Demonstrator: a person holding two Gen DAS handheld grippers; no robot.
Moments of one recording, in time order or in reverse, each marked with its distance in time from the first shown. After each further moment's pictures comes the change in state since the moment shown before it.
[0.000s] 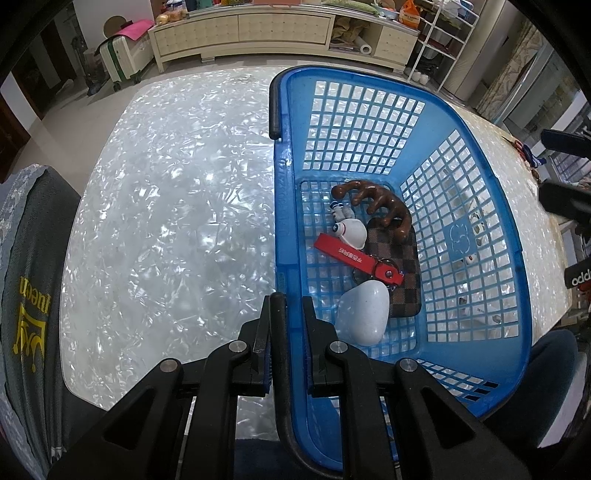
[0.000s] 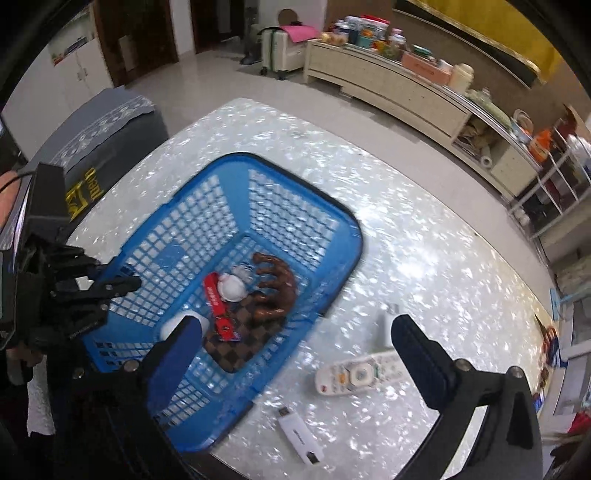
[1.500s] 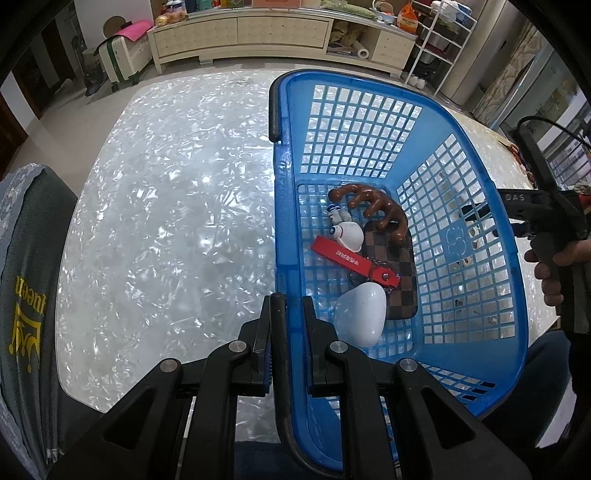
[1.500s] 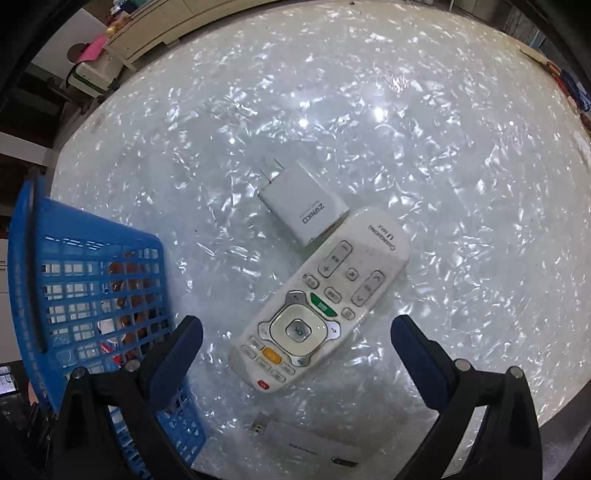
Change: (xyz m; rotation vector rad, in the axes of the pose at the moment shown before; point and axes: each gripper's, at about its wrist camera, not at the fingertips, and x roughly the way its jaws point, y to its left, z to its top) left arm -0.002 0.002 -0.001 -0.004 -0.015 -0.022; right arm 0.150 -0.120 -0.063 0.775 0.340 0.079
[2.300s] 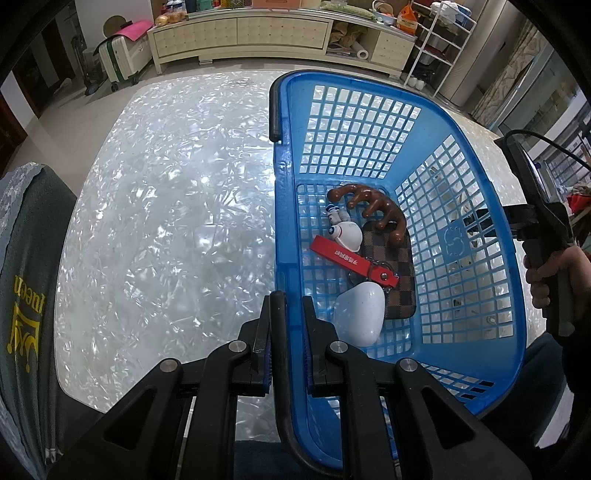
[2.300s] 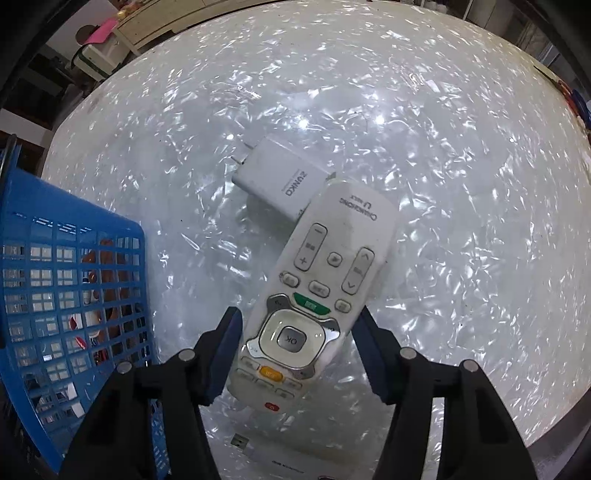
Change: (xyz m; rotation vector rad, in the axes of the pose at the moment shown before) left arm 0.000 0.000 -0.001 -0.002 -0.002 -0.004; right arm 0.048 0.015 -0.010 -0.069 -0.014 -0.041
